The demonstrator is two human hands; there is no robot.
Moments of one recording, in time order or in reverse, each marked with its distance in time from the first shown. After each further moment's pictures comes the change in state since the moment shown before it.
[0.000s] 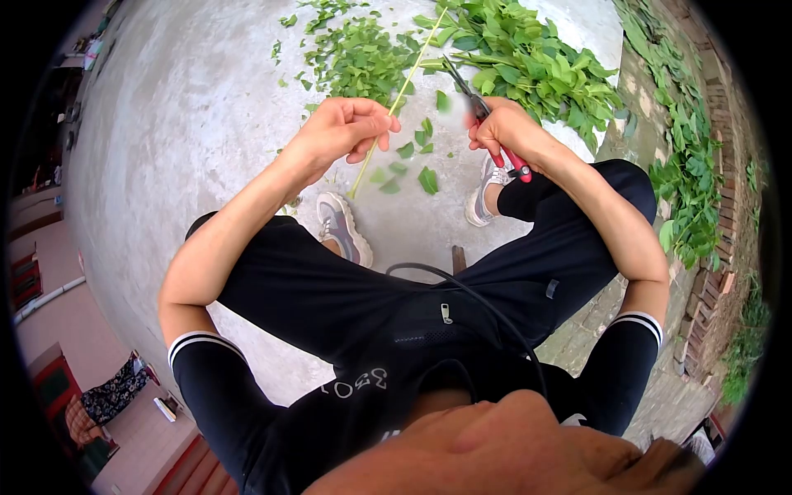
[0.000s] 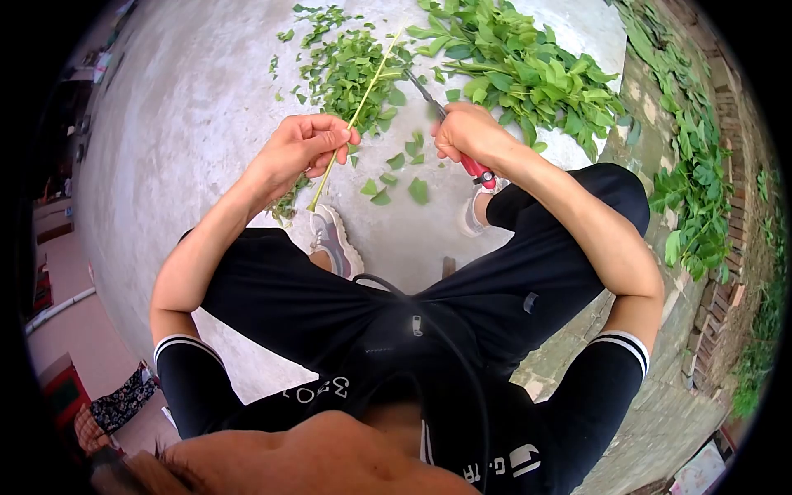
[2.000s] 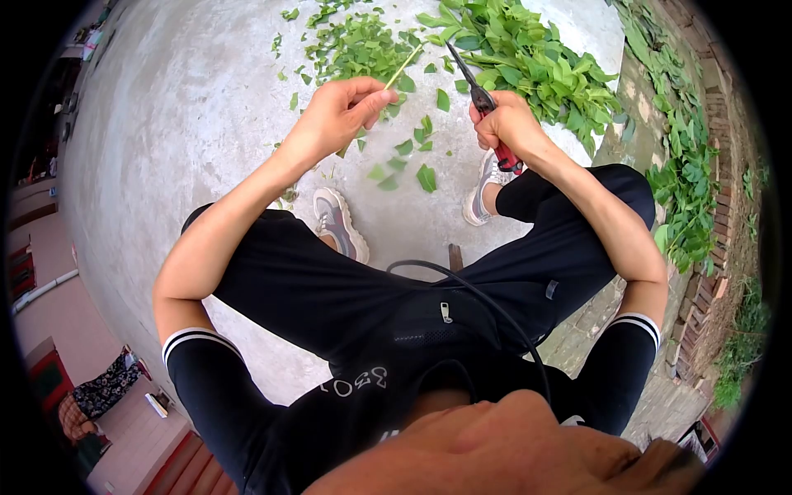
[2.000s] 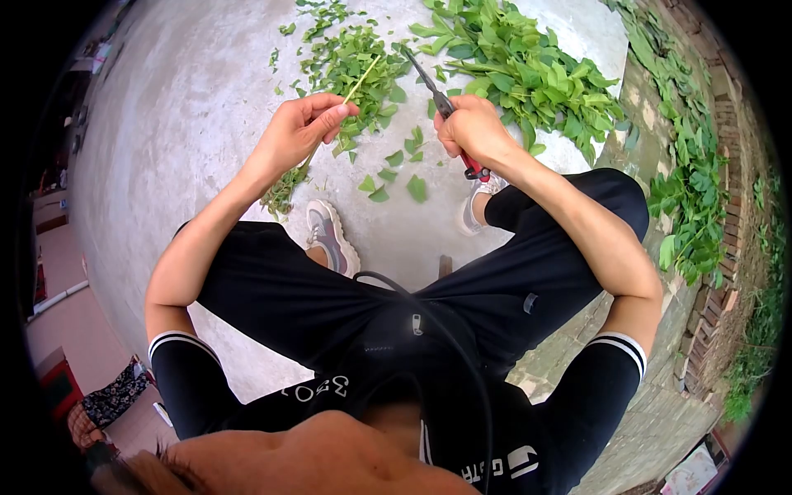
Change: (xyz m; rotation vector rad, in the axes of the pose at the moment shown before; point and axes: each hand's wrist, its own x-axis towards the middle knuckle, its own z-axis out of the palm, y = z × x) left_hand 0.006 -0.004 -0.003 0.427 0.215 0.266; right_hand 0.014 0.017 0.005 0.082 0.110 -0.117
